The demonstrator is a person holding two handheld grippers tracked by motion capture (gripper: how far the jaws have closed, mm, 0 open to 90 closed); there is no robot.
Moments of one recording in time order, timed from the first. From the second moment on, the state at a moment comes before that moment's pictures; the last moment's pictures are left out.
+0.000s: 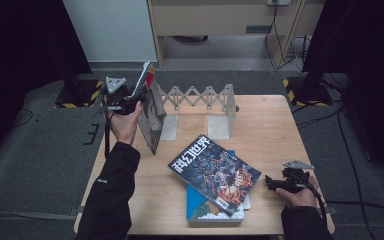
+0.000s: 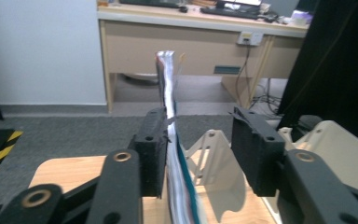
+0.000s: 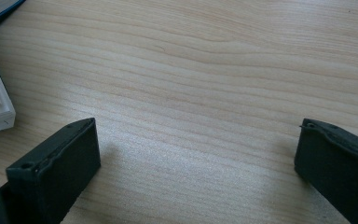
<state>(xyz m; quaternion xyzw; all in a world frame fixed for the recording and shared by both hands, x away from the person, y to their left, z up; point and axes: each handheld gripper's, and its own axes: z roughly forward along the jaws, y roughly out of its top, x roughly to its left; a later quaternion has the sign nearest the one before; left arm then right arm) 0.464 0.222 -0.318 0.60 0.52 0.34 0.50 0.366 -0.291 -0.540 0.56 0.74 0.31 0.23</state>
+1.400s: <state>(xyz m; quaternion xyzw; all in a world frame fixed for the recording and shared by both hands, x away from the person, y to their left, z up) 0.374 0.248 -0.359 0.63 0.46 0.32 0.53 0.364 -0.295 -0.535 0.56 0.74 0.30 0.23</state>
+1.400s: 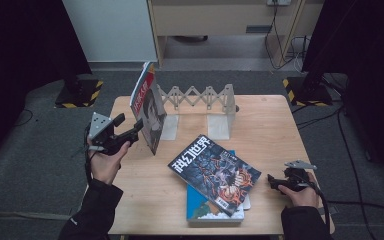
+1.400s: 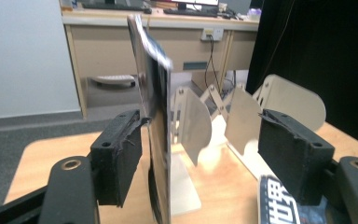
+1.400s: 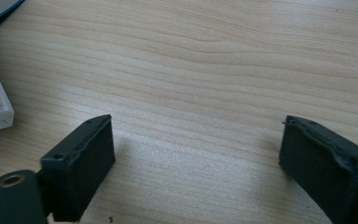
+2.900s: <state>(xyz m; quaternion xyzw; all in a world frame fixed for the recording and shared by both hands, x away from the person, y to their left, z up) 0.379 0.191 -0.482 0.75 0.45 0.15 0.47 0.346 -0.247 -0.485 0.50 0.74 0.40 0.21</state>
